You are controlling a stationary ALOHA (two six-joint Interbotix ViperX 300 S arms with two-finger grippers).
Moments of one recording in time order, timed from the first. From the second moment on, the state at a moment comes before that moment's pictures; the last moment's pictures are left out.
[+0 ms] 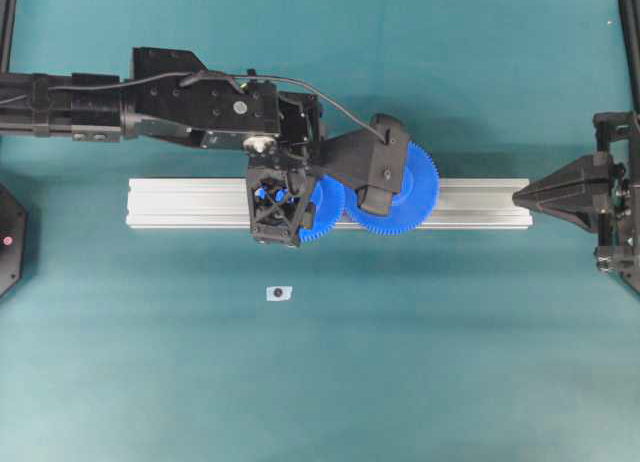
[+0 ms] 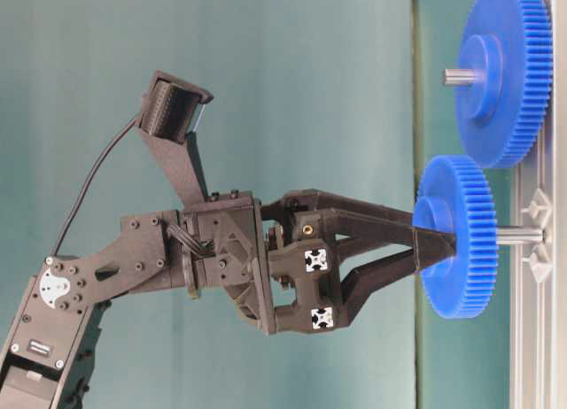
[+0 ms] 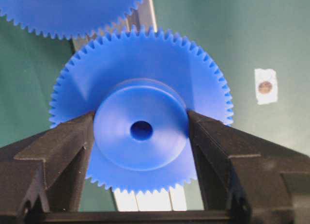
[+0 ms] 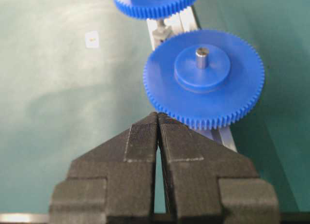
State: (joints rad) left arm 0.11 0.25 0.05 0.02 1.06 0.27; right arm -0.08 -0.97 1.31 0.04 0.07 0.12
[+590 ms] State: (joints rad) left arm 0.11 0.25 0.04 0.02 1.07 0.24; right arm -0.08 -0.97 1.31 0.04 0.07 0.12
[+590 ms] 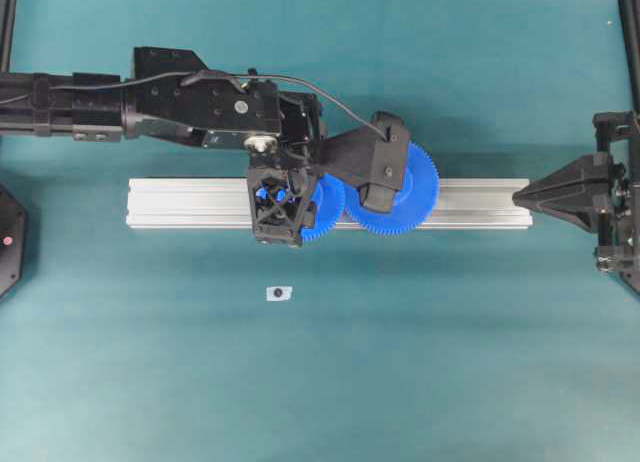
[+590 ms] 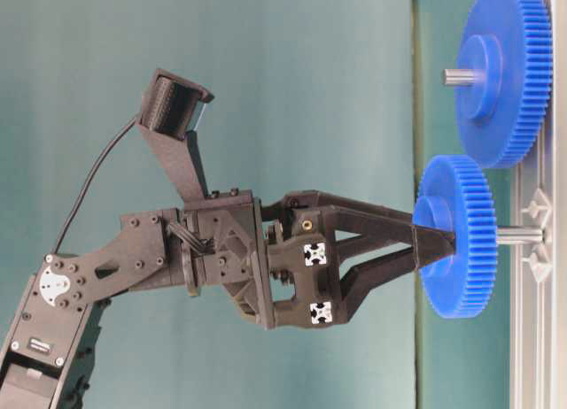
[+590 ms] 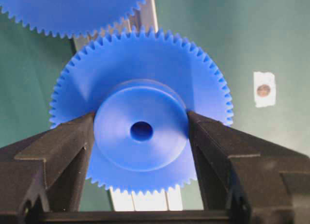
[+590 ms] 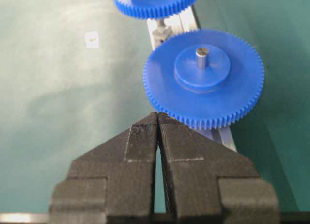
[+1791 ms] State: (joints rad) left arm 0.10 0.15 -0.02 0.02 1.12 0.19; right arm -0.08 -0.97 1.31 0.04 0.07 0.12
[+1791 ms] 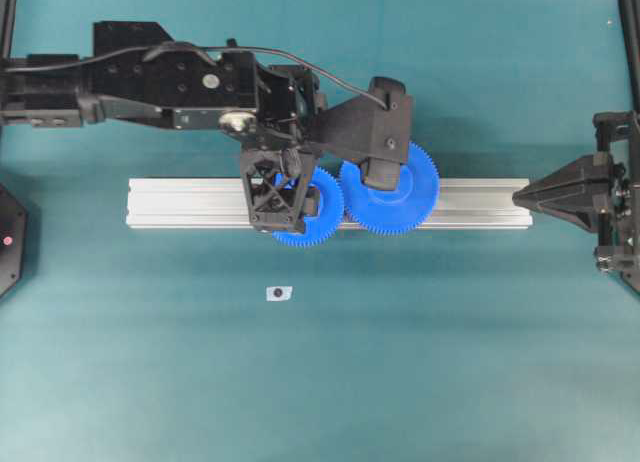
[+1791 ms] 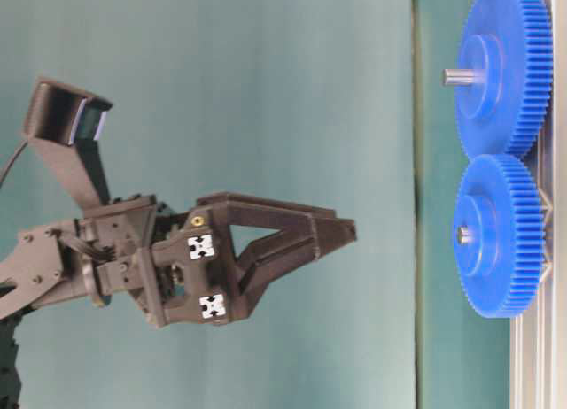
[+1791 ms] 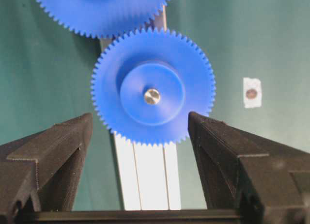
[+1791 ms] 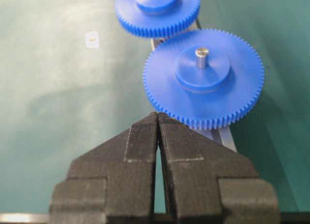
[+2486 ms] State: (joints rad) left arm 0.09 0.15 -0.02 0.02 1.14 0.19; right arm -0.08 -0.97 1.31 0.04 0.07 0.12
